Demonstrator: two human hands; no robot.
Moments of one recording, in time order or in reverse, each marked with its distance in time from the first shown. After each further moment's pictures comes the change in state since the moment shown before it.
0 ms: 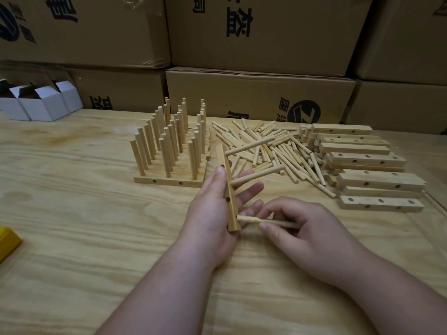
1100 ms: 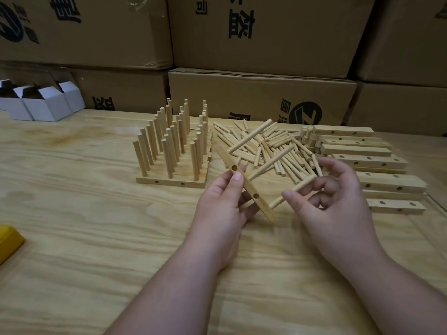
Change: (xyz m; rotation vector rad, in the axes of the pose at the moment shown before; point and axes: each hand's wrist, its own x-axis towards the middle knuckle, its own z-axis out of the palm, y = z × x) left_hand -0.002 -0.008 0.005 0.105 0.023 0.097; right_hand 0.009 0.000 -0.009 0.189 0.548 0.298
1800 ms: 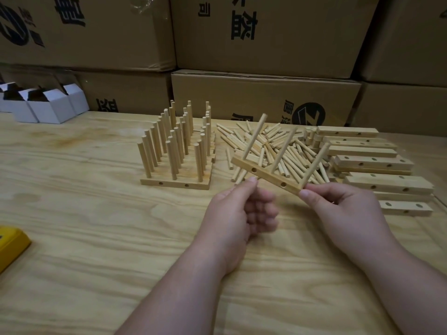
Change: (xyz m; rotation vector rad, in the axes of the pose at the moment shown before) left_hand -0.009 0.005 -0.001 0.193 -0.173 -0.066; right_hand 0.018 0.022 -0.013 -0.182 -0.041 0.079
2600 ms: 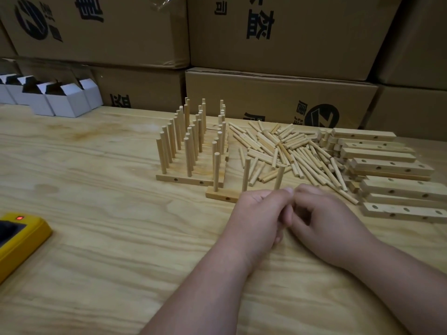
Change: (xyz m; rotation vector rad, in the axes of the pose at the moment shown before) left_hand -0.004 -0.006 0.001 0.242 -0.077 0.107; right_hand -0.005 -0.018 0.029 -0.387 -0.378 -0.460
